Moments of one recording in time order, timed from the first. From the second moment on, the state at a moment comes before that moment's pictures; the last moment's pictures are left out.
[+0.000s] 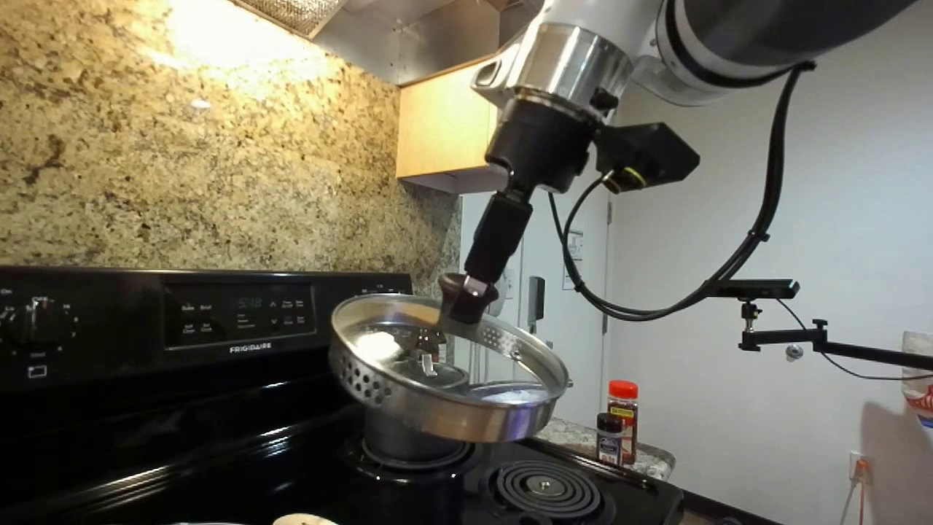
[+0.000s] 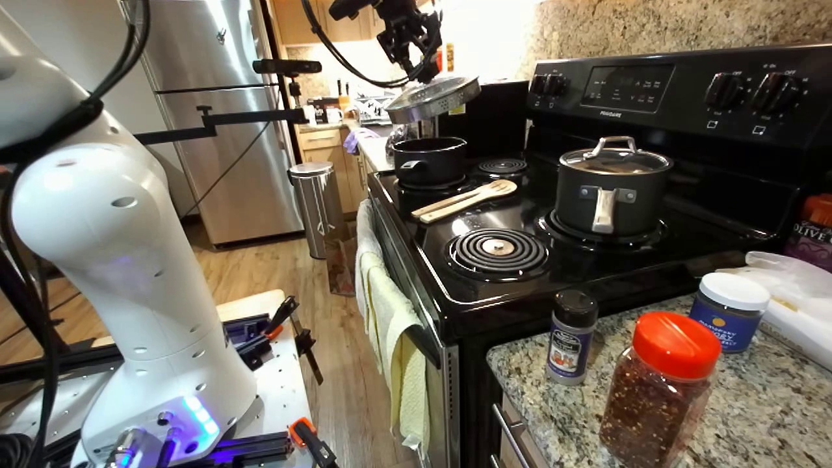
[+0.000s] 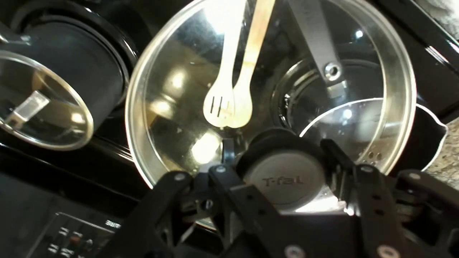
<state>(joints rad) 0.16 -0.38 0.24 -2.18 -0.07 2.19 0.05</state>
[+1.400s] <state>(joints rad) 0.24 -0.01 0.29 -1.90 -0.12 2.19 -0.08</state>
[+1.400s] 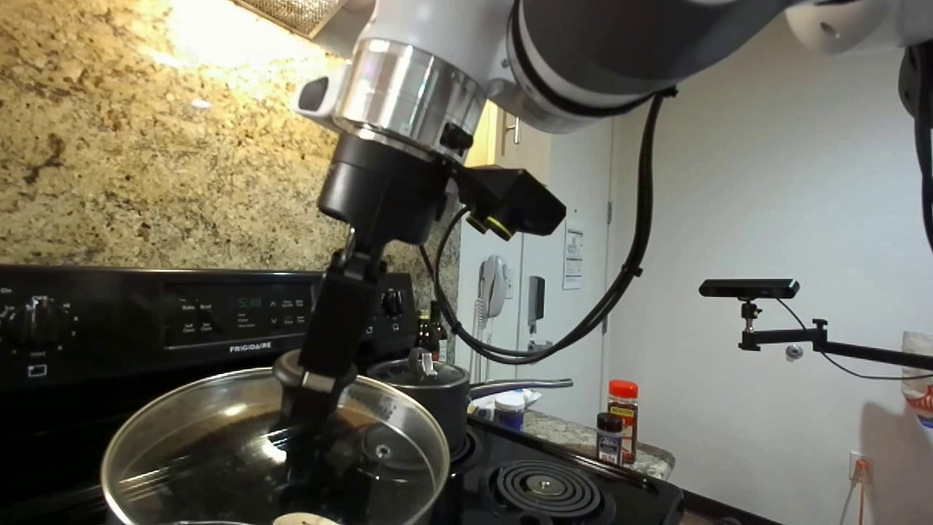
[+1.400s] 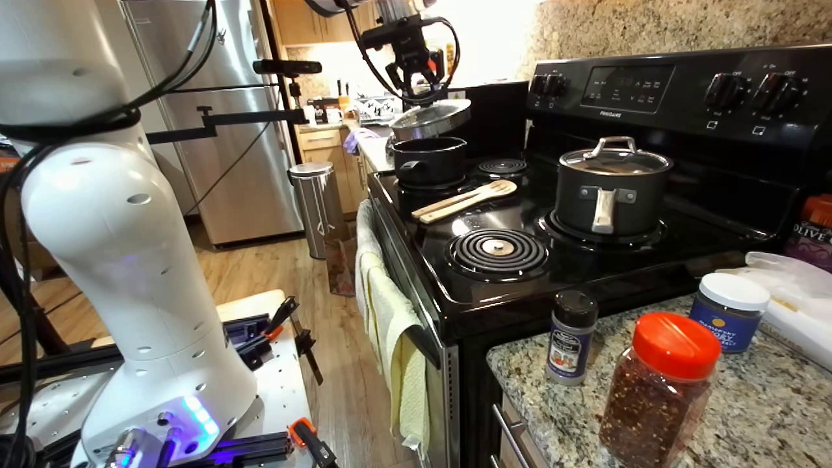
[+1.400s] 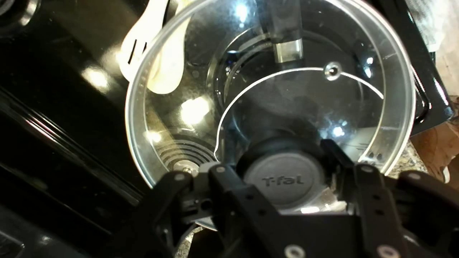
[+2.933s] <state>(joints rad) 0.35 0.34 0.30 -1.49 -0.22 2.02 -0.26</state>
